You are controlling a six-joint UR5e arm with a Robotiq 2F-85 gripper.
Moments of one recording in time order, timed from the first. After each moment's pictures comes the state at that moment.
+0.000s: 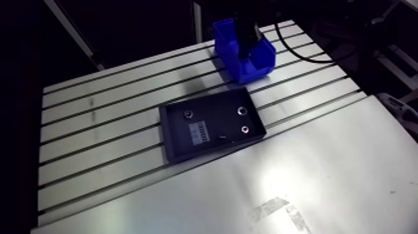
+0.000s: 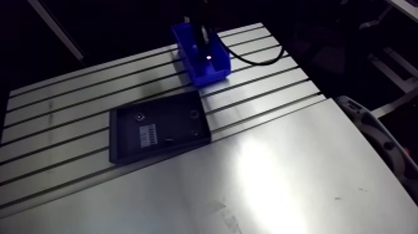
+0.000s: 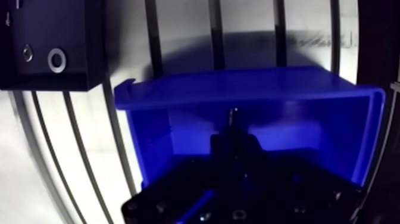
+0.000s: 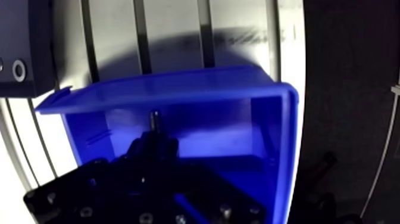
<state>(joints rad) -0.40 -0.95 1.56 -2.07 -1.62 -3.46</state>
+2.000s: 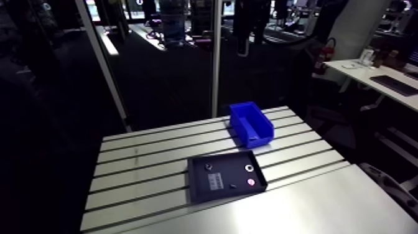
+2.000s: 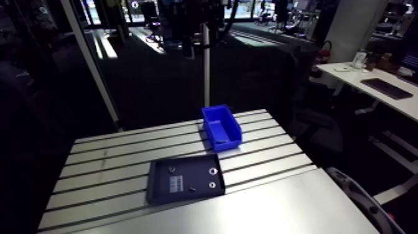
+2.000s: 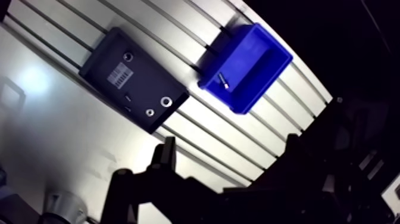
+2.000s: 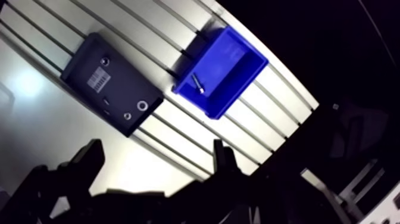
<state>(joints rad) -0.29 -1.37 1.39 -1.61 -1.64 -2.53</state>
